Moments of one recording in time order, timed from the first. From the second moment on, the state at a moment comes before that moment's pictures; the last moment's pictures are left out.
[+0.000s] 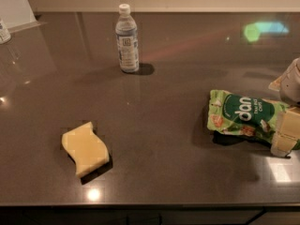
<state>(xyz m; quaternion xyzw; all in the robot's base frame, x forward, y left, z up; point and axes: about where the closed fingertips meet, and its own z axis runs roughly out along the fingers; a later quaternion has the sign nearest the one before) 0.440 -0.300 0.858 -0.56 0.82 -0.02 0.07</state>
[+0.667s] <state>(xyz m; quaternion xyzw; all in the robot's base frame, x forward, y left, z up) 0.438 -0.296 0.849 -0.57 0.82 0.00 0.06</state>
